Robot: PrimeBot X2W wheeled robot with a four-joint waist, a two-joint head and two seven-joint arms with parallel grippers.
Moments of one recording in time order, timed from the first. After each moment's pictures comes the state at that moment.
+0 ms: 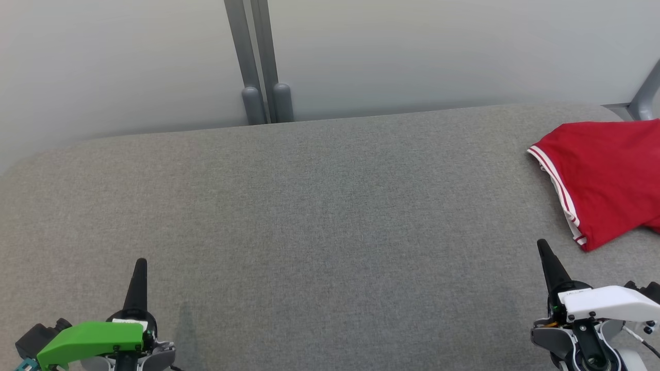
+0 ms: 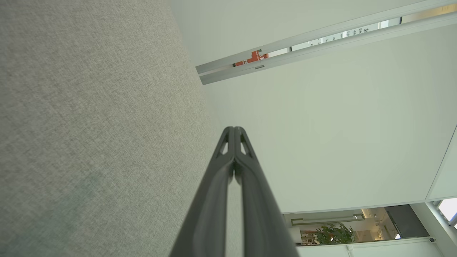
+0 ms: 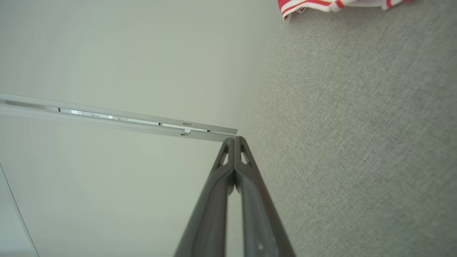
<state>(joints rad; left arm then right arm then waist) -0.04 0.04 0.09 0.24 -1.37 -0.11 0.04 -0.05 -0.05 -0.11 0.23 1.33 0.13 0.04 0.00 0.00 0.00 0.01</state>
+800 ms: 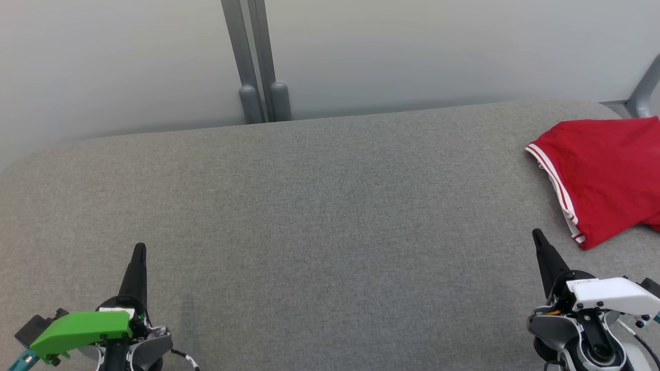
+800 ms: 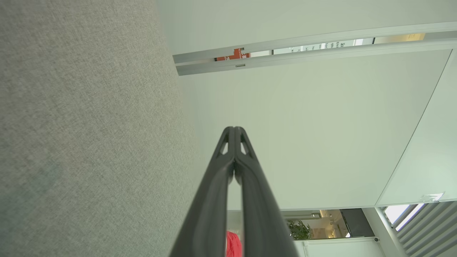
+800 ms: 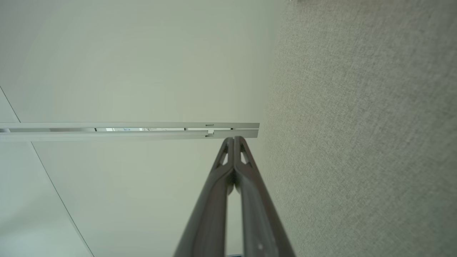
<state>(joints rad) -0.08 0.05 0.11 0.24 -1.53 -0.12 0.09 -0.09 -0.05 -0.11 0.24 1.52 0.13 0.09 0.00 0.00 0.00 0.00</state>
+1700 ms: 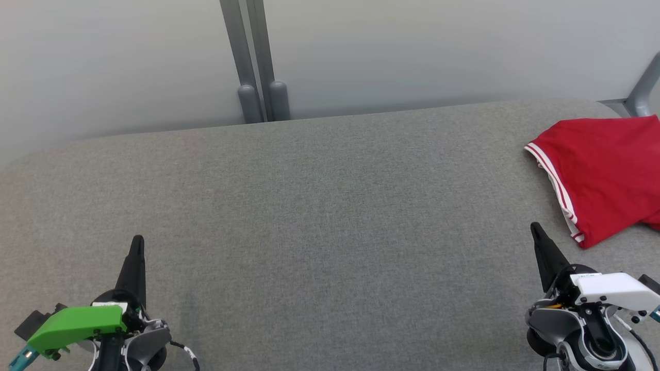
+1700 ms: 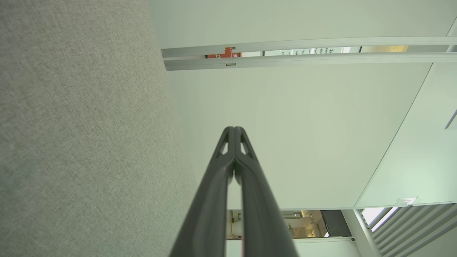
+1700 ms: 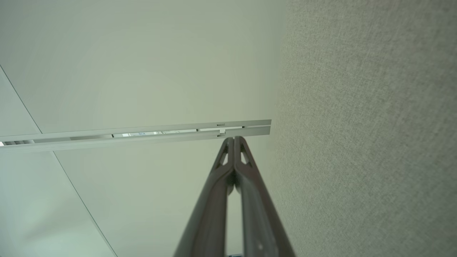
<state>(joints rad) -0.10 0.05 0.11 0.25 -1.61 -0.13 0.11 -0.11 -0.05 -0.11 0.24 1.61 0.13 0.11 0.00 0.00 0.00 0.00</state>
